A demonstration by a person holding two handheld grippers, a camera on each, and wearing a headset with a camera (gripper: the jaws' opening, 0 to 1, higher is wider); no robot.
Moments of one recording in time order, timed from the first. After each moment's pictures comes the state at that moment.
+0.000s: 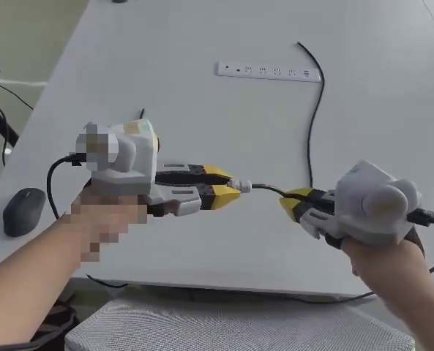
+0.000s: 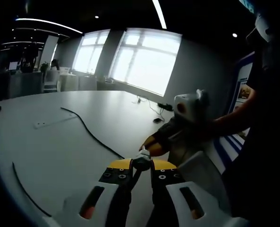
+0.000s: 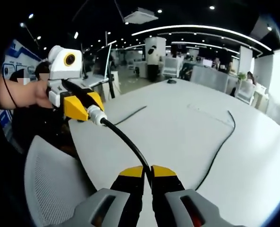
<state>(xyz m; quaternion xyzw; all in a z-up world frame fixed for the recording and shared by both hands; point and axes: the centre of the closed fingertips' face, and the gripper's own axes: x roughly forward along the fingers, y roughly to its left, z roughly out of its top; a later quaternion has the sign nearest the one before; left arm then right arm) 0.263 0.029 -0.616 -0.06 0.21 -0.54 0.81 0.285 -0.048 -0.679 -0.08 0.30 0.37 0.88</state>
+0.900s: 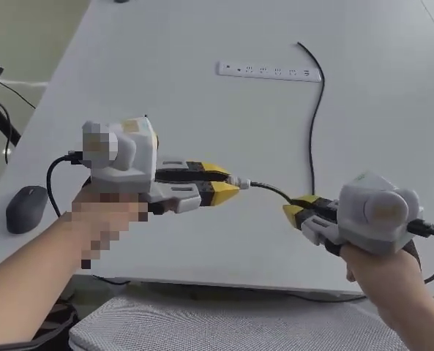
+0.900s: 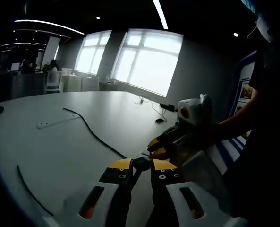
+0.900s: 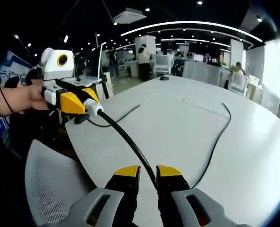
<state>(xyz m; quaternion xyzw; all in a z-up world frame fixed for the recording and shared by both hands) 0.262 0.036 -0.615 -0.05 0.21 -0.53 0.82 0.271 -0.047 -0.678 -0.09 0.30 0.35 0.88</state>
